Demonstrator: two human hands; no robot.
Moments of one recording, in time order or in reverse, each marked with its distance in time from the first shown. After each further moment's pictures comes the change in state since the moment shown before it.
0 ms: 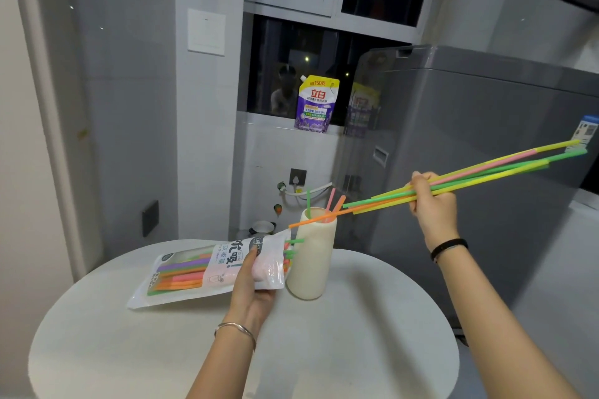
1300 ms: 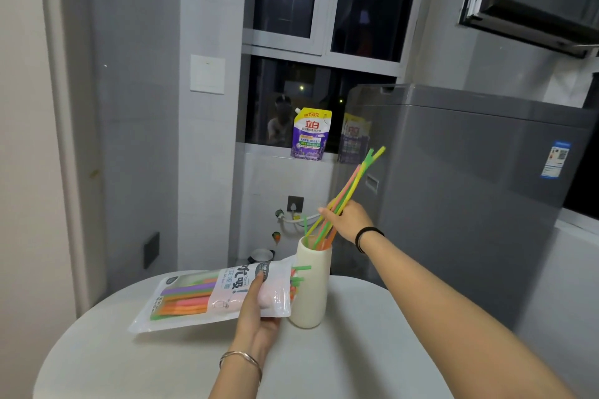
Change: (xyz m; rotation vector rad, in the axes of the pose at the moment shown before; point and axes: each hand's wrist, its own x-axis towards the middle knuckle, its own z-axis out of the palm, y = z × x) left_hand -0.024 -0.001 0.014 0.002 -0.058 -0.007; right_hand 0.012 -0.003 0.089 -0.599 -0.508 0.005
